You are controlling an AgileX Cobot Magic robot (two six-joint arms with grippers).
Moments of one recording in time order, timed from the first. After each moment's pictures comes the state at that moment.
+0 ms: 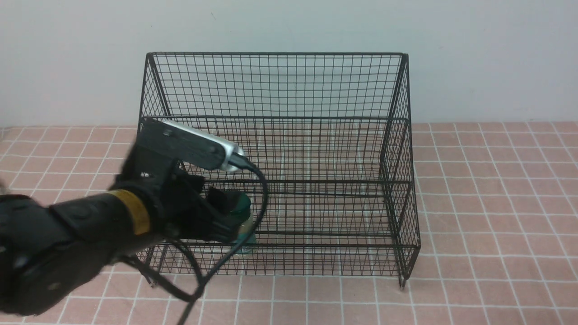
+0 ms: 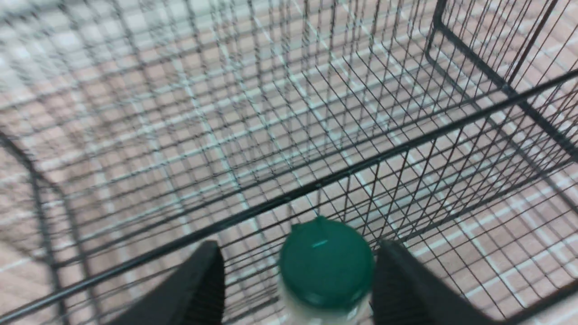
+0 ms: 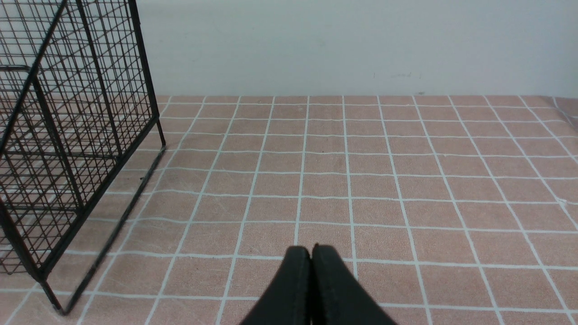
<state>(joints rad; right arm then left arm) 0.06 -0.01 0.02 -0.17 0.37 0.22 -0.51 1.22 -0.66 0.25 0.06 -0.29</state>
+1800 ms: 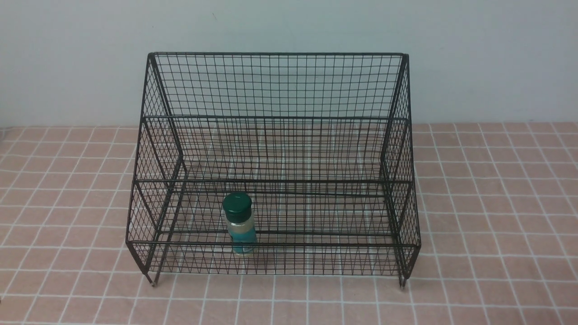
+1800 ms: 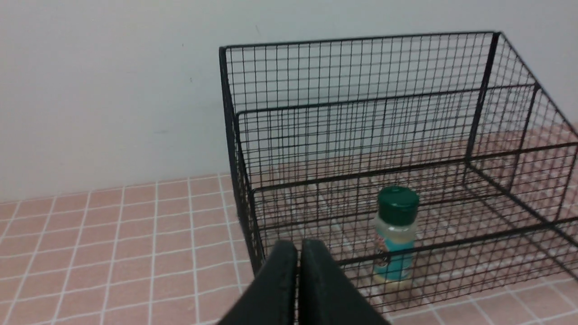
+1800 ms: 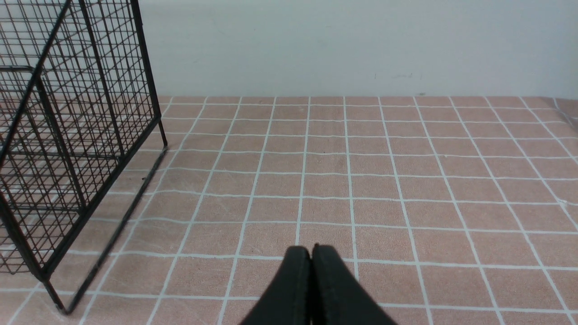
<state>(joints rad) 0.06 -0.01 0.02 -0.17 0.37 0.22 -0.21 -0.02 -0.31 -0.08 0.53 0.07</state>
